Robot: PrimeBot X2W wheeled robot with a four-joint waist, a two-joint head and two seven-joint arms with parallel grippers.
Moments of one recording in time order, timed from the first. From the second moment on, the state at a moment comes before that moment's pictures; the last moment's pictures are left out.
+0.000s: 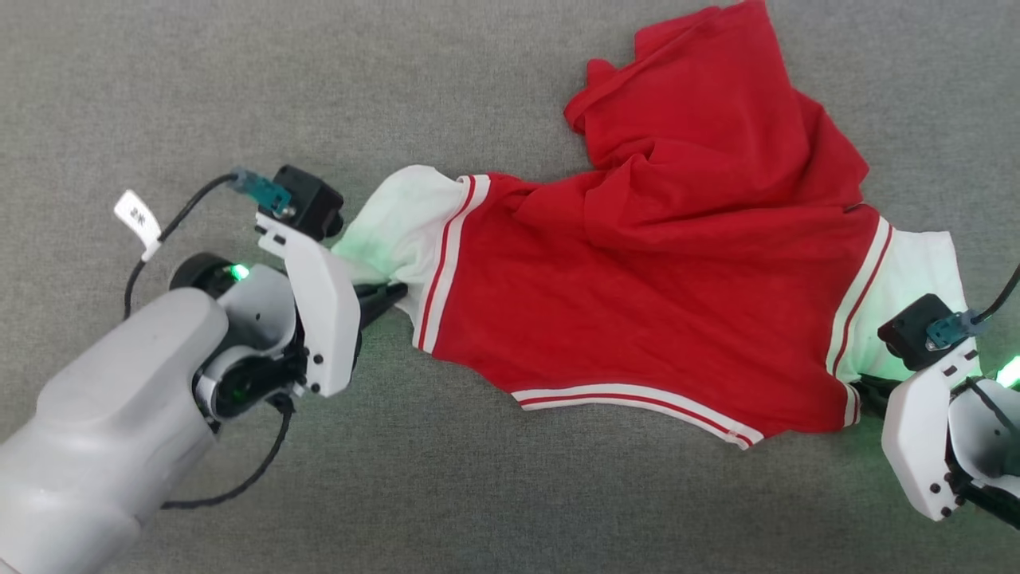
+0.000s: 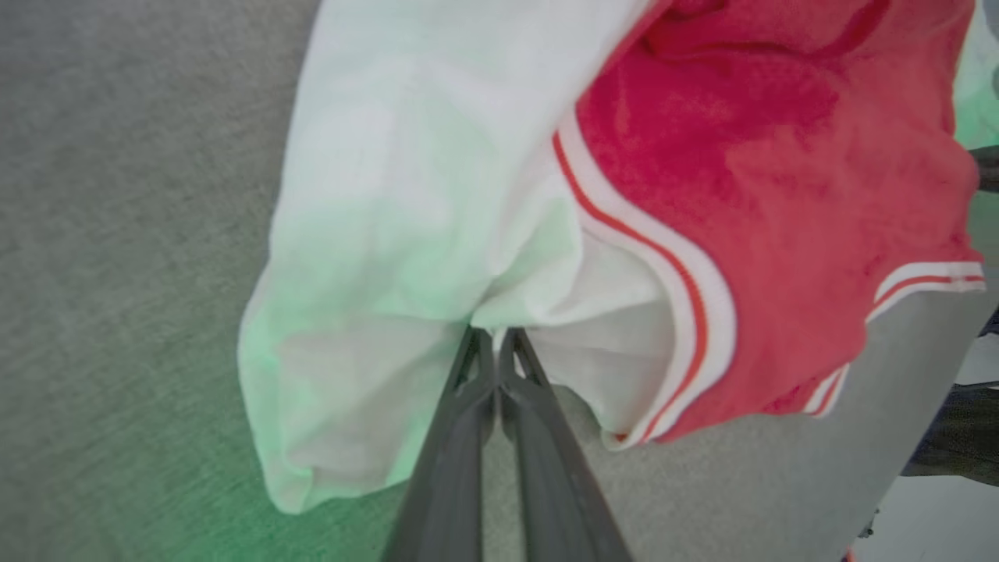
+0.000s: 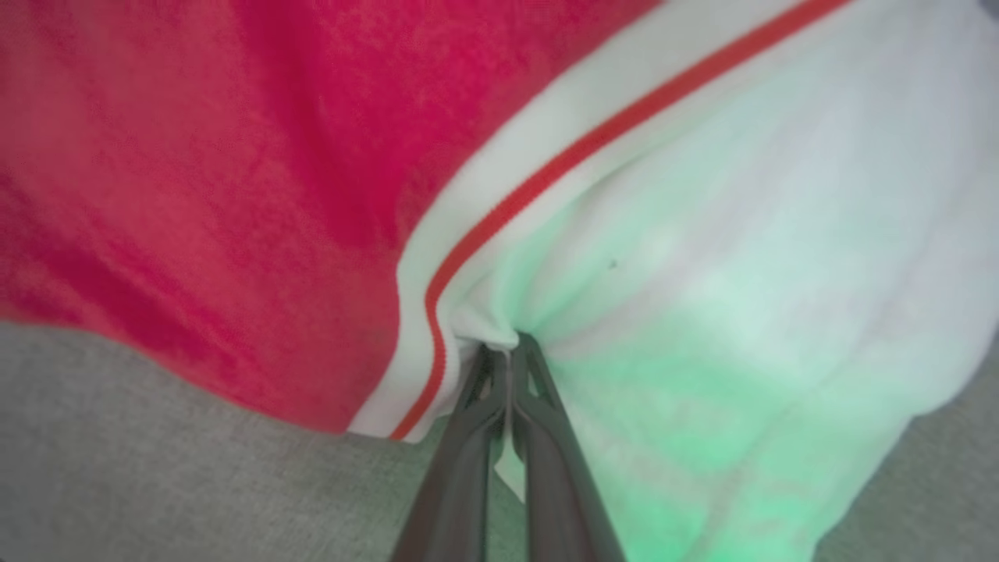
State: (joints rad) left arm -0.90 0.63 -1.04 0.38 -1.17 -0.13 0.44; right arm -0.32 -0.74 0.49 0.09 0.57 0.13 0.61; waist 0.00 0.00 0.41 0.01
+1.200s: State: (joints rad) left arm -1.43 0.52 -0.73 0.72 -1.44 -0.09 -0.07; right arm -1.15 -0.36 0.00 0.33 0.71 0.13 0.38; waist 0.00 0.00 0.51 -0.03
